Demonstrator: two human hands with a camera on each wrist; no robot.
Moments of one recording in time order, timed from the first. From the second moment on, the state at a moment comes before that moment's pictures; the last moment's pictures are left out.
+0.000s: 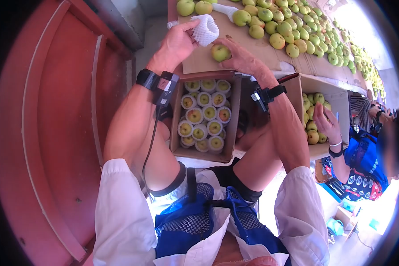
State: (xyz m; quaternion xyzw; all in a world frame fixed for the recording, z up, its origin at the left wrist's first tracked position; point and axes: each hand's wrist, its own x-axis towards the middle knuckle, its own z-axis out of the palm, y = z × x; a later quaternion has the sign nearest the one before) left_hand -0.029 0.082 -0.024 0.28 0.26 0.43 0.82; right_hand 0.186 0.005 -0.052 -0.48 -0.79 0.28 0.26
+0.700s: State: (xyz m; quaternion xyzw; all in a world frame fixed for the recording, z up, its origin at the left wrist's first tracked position) left_hand -0.019 0.071 -0.017 0.33 0.09 0.31 0.88; right_hand 0.190 0.000 -0.007 -0.32 -0.39 0.69 0.52
